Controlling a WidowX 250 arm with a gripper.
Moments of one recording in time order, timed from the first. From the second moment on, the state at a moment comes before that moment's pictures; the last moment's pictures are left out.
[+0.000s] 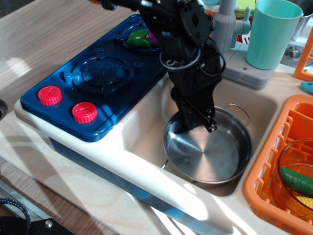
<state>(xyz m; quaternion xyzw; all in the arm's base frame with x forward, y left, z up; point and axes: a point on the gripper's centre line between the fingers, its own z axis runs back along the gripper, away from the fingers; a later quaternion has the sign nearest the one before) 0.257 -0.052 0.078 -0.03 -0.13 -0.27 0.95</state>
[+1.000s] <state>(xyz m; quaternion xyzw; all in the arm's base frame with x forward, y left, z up) 0.285 0.065 0.185 0.04 -0.11 -0.36 0.92</state>
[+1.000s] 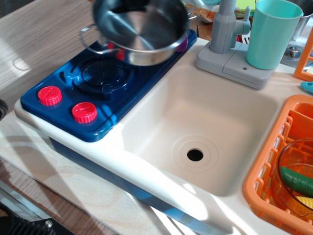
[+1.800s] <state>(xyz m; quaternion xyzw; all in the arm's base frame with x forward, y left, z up) 0.262 0.100 0.150 0.00 -0.17 -0.35 0.92</state>
